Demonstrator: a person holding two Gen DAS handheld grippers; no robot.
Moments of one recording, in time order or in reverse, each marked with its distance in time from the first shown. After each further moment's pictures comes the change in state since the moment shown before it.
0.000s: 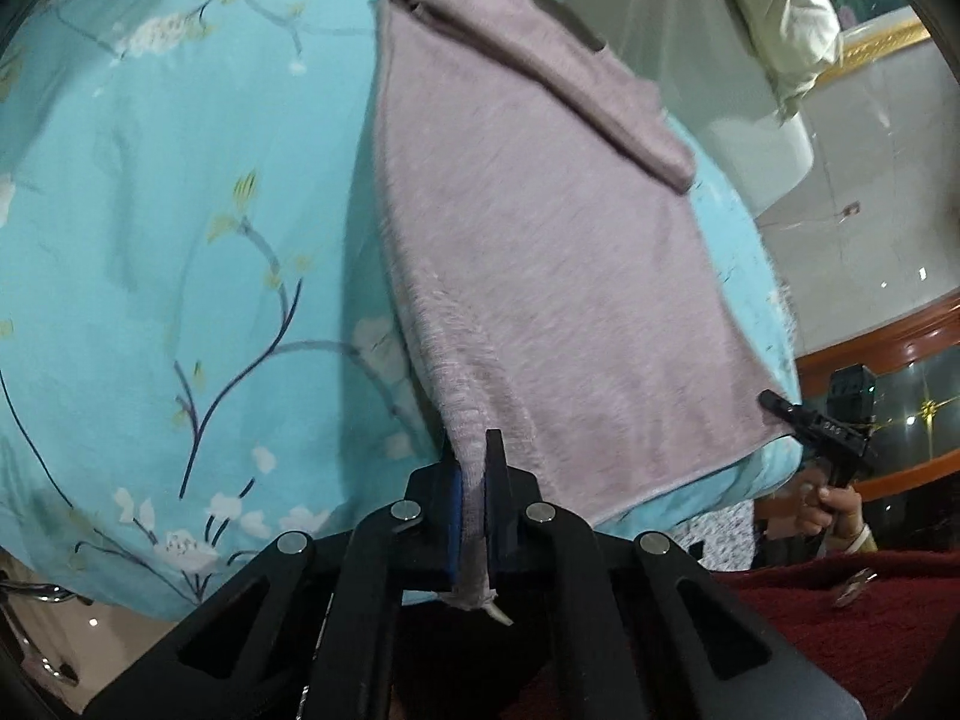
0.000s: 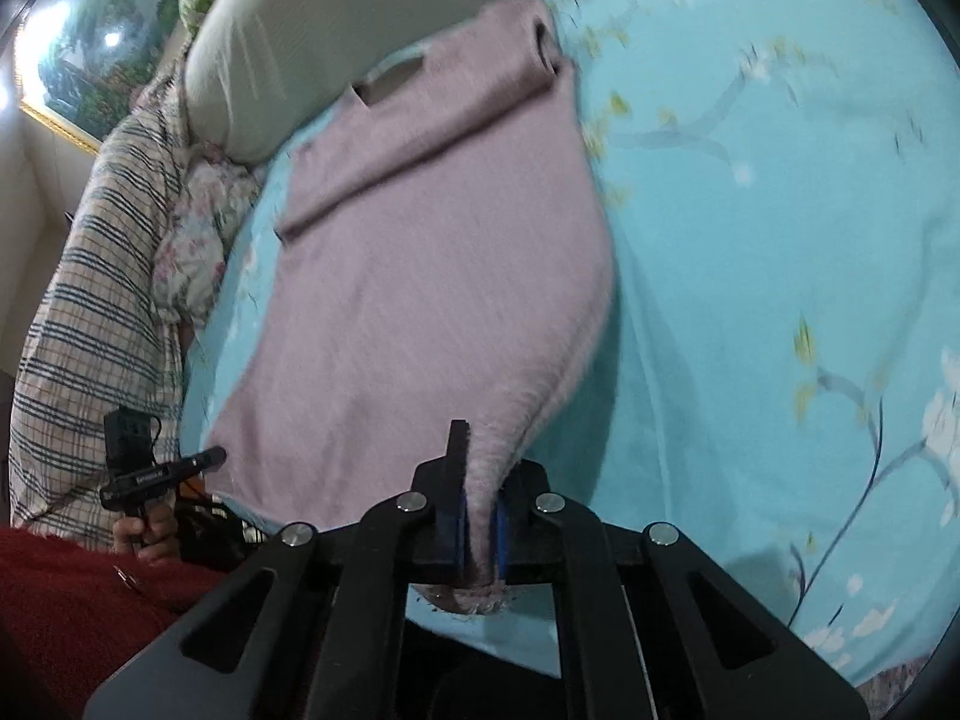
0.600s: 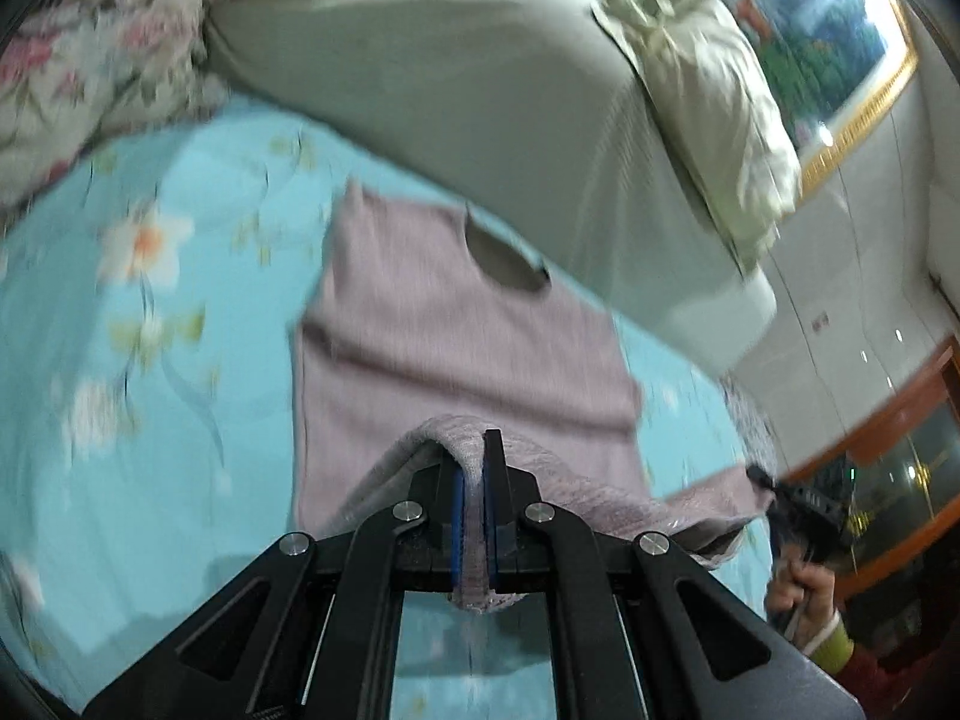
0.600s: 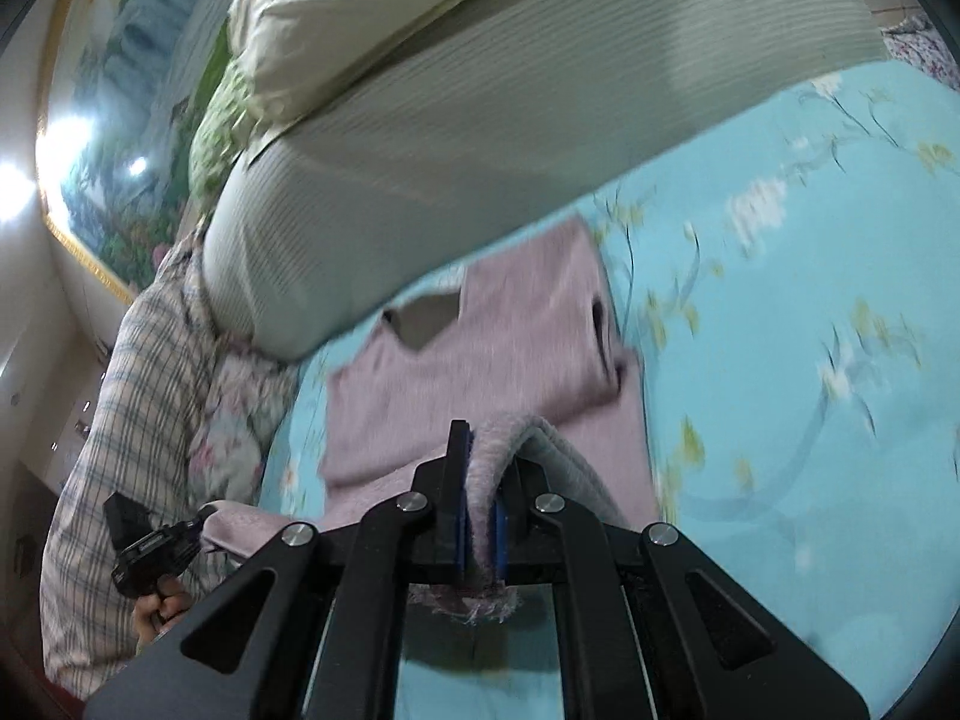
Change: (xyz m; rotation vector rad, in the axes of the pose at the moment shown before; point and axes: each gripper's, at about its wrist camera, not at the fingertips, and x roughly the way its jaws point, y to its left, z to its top) left arm -0.056 -0.055 0.185 0.036 -0.396 -0.034; right arm 0.011 0.008 0.181 0.078 -0.322 0.048
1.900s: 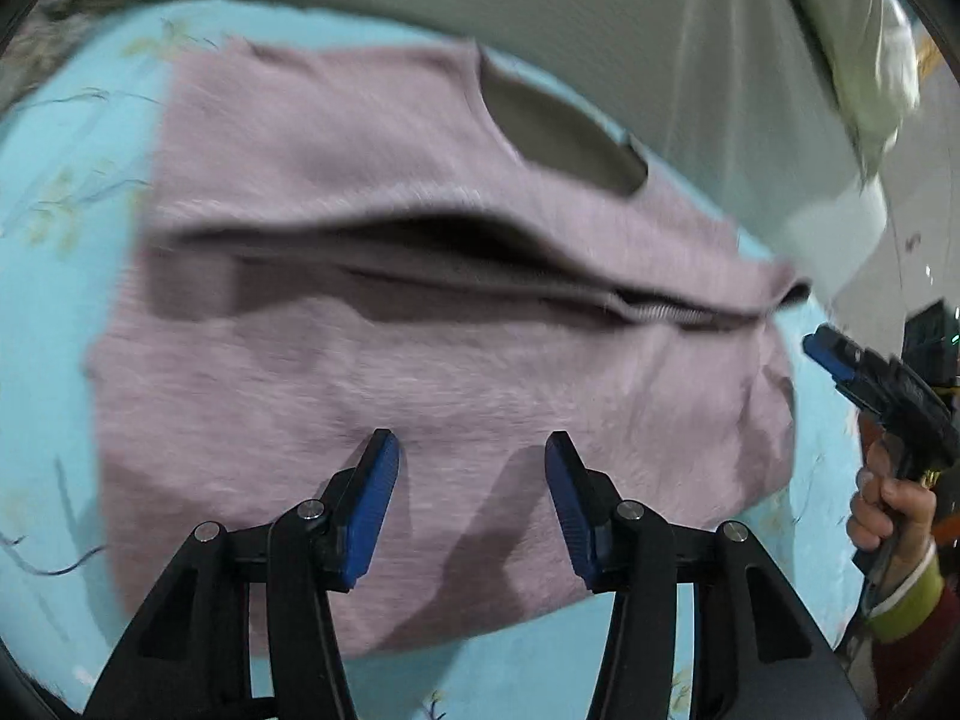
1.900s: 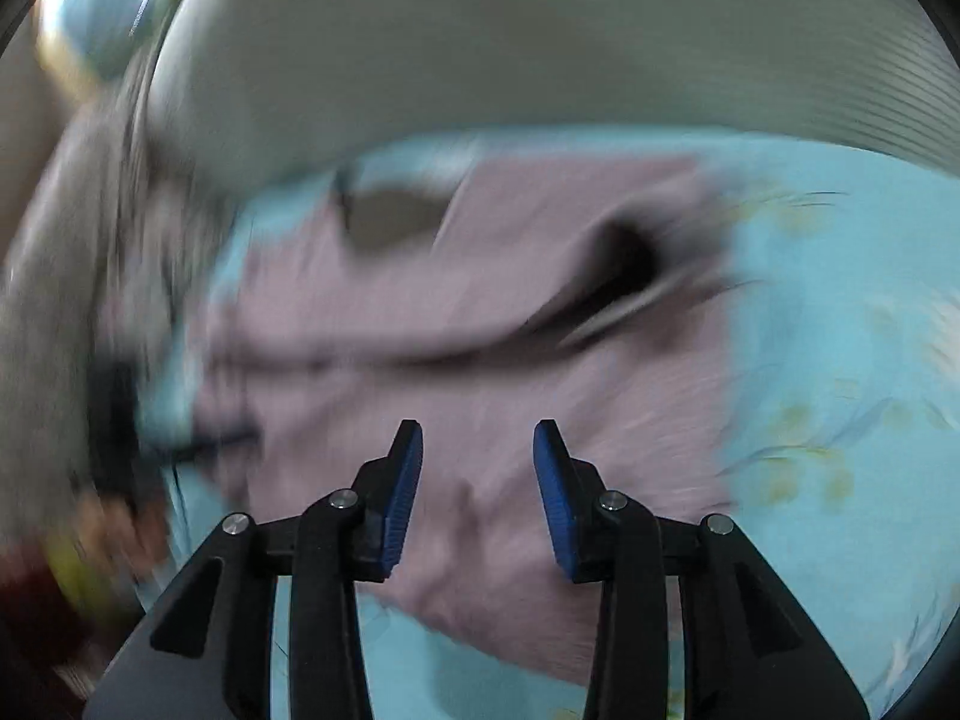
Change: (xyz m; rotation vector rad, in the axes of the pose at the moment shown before) left arm 0.240 -0.008 0.008 0.122 0.328 0.174; right arm 0.206 0.022 0.013 -0.457 0.456 -0.060
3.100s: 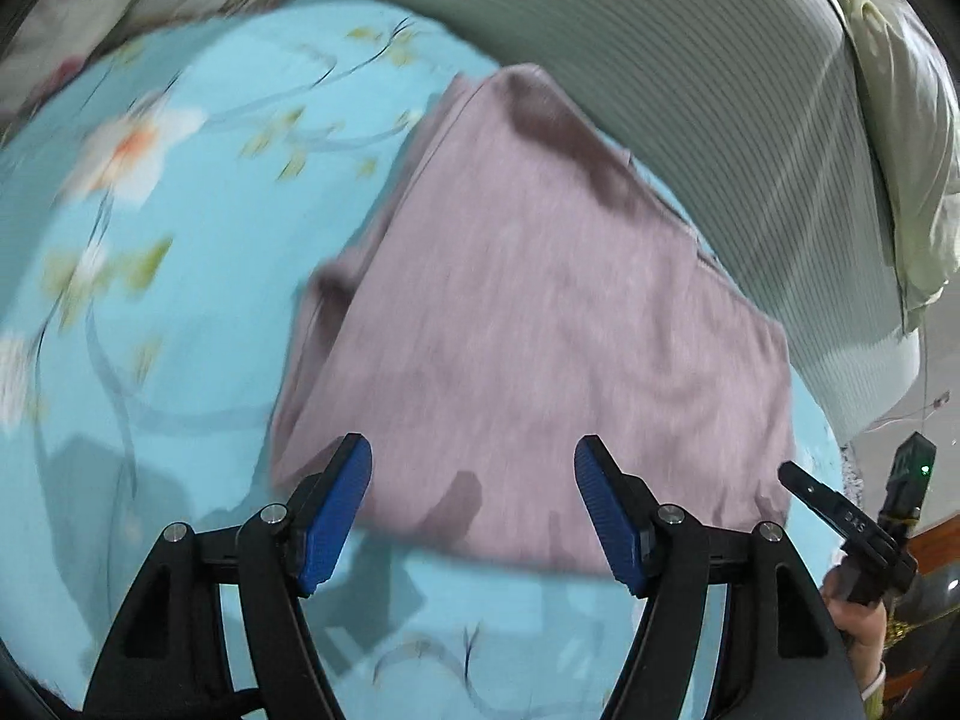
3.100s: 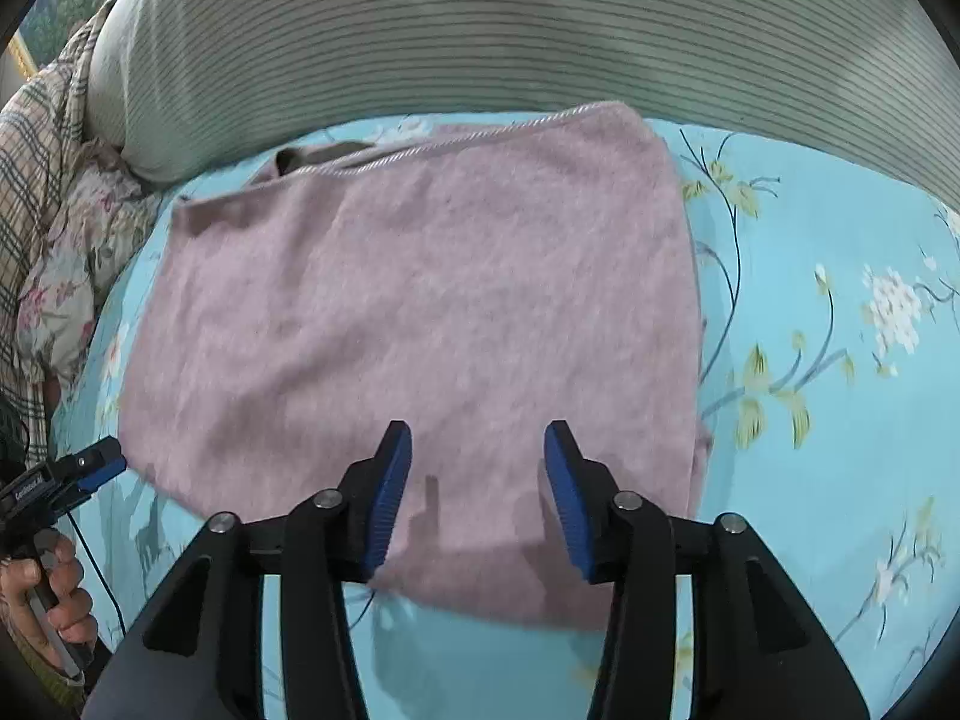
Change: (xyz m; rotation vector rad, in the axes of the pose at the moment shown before) left arm -0.082 0.037 -0.069 -0.352 -0.171 0.074; right arm -0.036 0.016 -0.023 0.158 -0.068 -0.223
